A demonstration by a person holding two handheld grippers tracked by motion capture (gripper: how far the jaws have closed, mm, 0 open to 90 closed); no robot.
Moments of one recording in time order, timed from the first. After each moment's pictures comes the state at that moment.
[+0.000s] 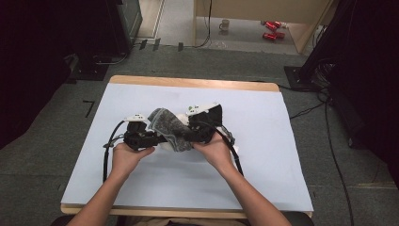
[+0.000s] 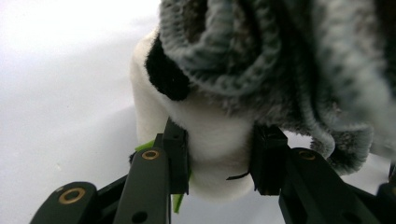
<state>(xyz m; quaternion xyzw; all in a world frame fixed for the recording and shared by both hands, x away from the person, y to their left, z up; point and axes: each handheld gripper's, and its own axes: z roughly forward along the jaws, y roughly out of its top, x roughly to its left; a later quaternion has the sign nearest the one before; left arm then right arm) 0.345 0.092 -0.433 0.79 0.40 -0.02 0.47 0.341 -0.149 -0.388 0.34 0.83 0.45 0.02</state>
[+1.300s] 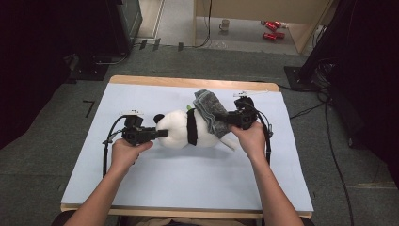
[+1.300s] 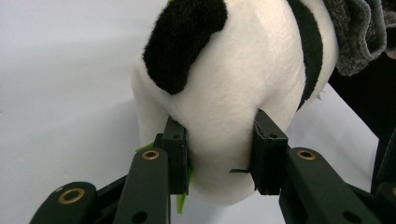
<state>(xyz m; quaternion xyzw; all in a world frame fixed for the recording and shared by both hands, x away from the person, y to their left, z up) 0.364 0.102 -0.438 0.76 0.43 -0.05 0.49 0.370 -0.268 -0.375 0.47 0.75 0.45 0.02</state>
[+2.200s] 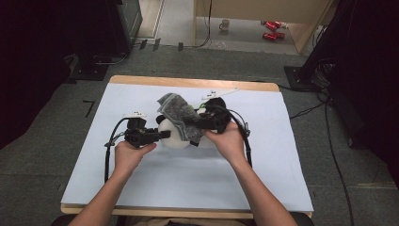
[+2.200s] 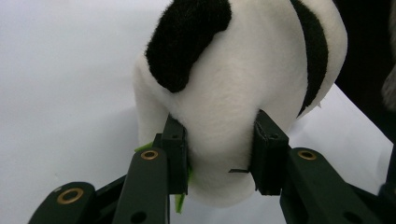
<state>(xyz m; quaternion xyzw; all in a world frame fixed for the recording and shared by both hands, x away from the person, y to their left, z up) 0.350 0.089 -0.432 0.76 0.43 -0.02 0.49 0.345 -0.176 -0.346 0.37 0.80 0.47 0.00</state>
